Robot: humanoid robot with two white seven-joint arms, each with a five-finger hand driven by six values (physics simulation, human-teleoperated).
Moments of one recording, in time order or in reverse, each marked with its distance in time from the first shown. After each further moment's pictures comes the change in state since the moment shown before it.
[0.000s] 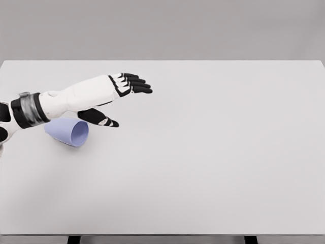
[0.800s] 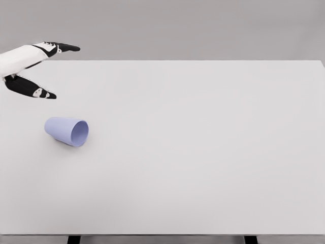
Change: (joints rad) left arm -0.169 0.446 -0.231 0.060 0.323 0.198 0.202; right arm 0.002 0.000 0.000 0.002 0.000 0.000 -0.001
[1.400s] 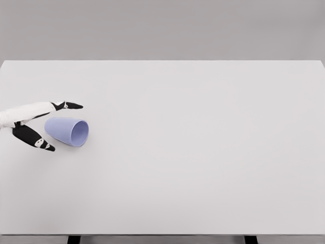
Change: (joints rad) left arm 0.103 0.119 -0.162 -0.097 0.127 0.161 -0.066; right arm 0.000 0.000 0.000 0.000 -0.001 0.000 0.000
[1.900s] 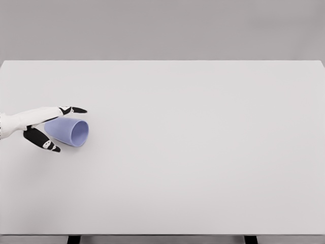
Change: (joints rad) left arm 0.008 -0.112 -0.003 0.112 -0.142 0.006 0.001; right arm 0.000 0.000 0.000 0.000 0.000 0.000 0.000
